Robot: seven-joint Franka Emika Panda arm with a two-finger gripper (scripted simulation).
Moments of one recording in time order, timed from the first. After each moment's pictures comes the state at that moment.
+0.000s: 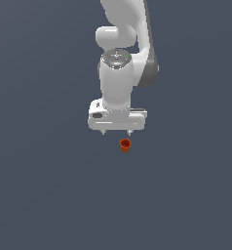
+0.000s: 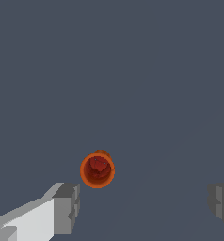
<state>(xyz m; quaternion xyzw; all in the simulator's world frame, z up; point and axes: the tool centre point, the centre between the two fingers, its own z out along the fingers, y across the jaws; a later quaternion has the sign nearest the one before) 0.012 0.002 0.190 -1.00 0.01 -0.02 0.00</state>
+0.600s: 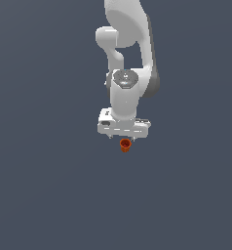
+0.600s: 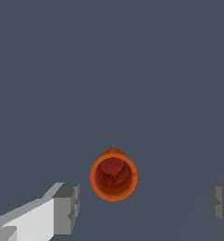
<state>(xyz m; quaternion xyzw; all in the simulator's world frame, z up) 0.000 0.027 0.136 -1.00 0.06 -0.01 0.00</state>
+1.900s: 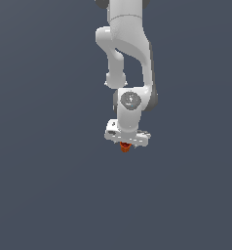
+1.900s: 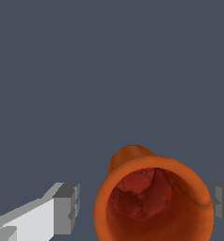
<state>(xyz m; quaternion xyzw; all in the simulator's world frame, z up) -0.018 0.047 0.050 -0.99 0.11 0.00 0.00</state>
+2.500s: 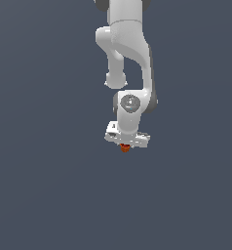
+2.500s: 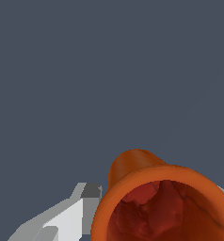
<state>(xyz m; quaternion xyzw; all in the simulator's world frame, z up) -0.016 0.048 0.039 -0.99 0.11 0.00 0.00</state>
